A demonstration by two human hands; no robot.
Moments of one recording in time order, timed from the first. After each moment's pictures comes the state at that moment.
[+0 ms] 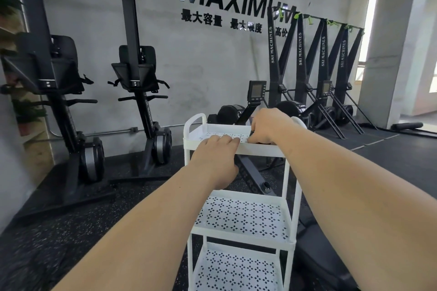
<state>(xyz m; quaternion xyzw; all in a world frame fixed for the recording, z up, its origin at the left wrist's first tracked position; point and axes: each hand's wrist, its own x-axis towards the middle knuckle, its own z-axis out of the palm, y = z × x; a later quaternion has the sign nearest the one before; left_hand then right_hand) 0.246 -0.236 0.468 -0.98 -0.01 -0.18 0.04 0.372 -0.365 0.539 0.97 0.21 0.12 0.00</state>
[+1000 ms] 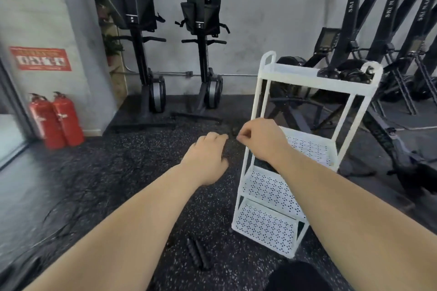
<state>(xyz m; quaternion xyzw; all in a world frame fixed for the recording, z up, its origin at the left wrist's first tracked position) -0.003 -0.176 0.333 -0.97 -0.17 -0.11 -0.11 0.123 -0.301 0.379 0.89 0.41 0.09 -0.17</state>
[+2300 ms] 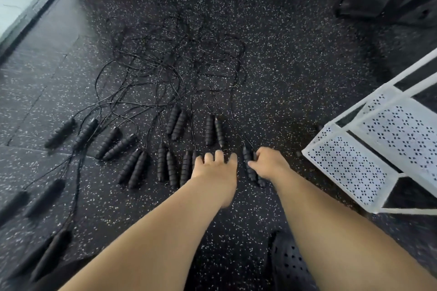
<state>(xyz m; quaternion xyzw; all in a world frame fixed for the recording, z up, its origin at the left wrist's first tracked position) -0.061 -0.057 0.018 -0.86 -0.32 0.36 -0.16 0.113 -0.110 -0.085 0.88 0.32 -0.35 0.03</state>
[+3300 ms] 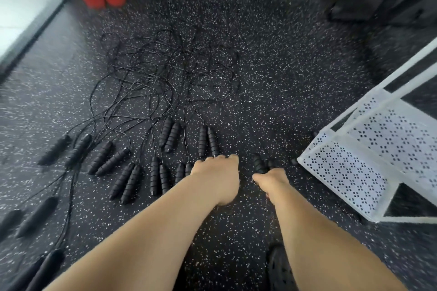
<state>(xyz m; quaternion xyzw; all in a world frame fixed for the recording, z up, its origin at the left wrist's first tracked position) -0.019 -0.050 0.036 -0.87 -0.32 0.29 -0.23 0.135 -0.143 -0.131 0.89 0.00 -0.40 -0.21</state>
